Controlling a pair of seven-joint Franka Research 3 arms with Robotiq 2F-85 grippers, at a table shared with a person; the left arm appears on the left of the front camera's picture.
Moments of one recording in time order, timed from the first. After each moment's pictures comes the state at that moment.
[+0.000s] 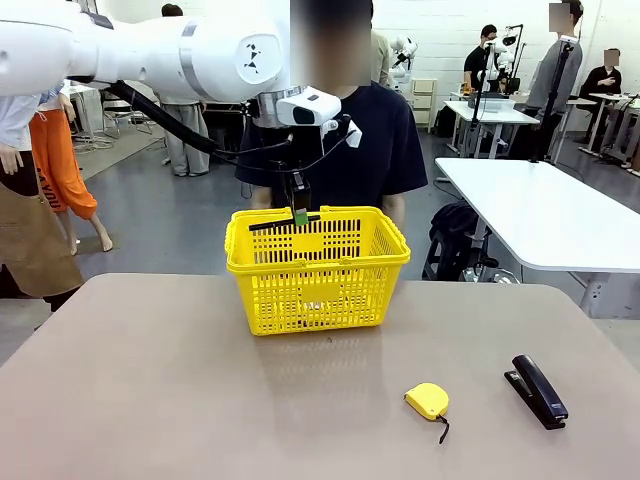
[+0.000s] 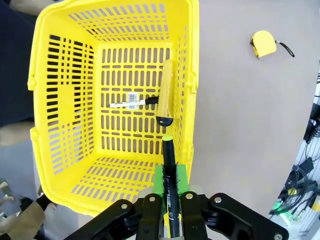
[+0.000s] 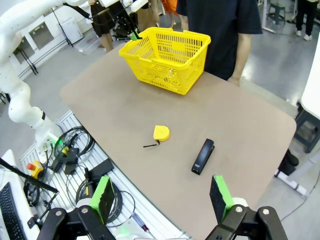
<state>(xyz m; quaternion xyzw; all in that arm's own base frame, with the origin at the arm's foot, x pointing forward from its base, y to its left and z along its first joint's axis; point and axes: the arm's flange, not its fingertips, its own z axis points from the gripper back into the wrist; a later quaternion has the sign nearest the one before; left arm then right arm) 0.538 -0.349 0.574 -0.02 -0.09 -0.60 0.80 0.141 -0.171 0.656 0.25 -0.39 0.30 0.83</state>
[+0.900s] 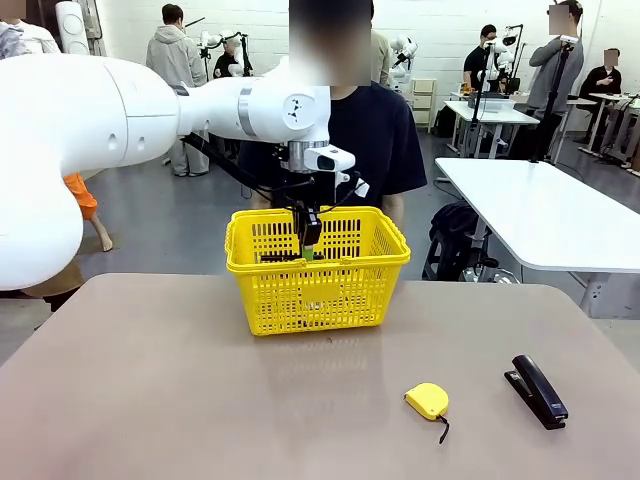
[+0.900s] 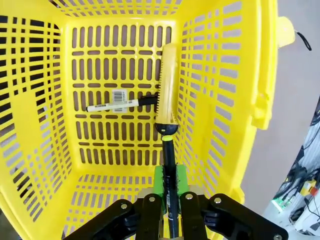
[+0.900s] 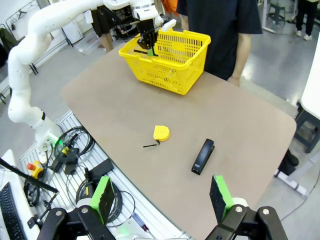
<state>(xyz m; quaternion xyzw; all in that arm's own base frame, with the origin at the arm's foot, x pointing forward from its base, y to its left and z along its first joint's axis) 0.617 -0.377 0.476 -0.03 0.03 -0.59 0.80 0.141 -0.171 0.656 0.25 -0.39 0.30 0.83</state>
